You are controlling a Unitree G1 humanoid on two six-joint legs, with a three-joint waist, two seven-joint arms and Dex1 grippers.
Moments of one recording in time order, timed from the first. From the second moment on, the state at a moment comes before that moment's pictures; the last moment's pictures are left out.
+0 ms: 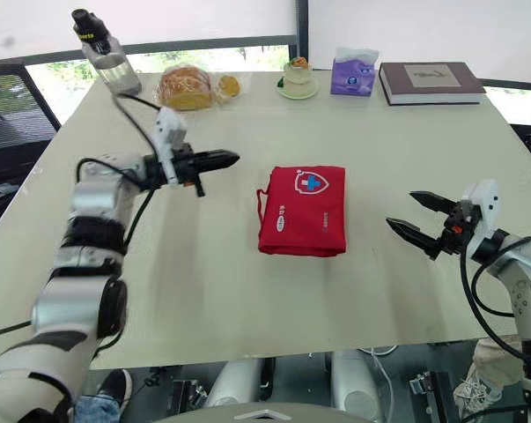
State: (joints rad) left arm -0.75 0.66 0.08 0.39 -0.31 0.41 -1.29; right arm -0.19 -0.70 -0.26 -0.06 0.60 0.41 0.97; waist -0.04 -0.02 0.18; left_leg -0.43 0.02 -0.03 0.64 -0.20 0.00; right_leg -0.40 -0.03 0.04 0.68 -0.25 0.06
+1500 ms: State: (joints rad) left arm -0.61 0.92 0.22 -0.14 -0.69 0.60 -1.26; right arm -0.64 -0.15 -0.50 0.07 0.84 1.01 0.12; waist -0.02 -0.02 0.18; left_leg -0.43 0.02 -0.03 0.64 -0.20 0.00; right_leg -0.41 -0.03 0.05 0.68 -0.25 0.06
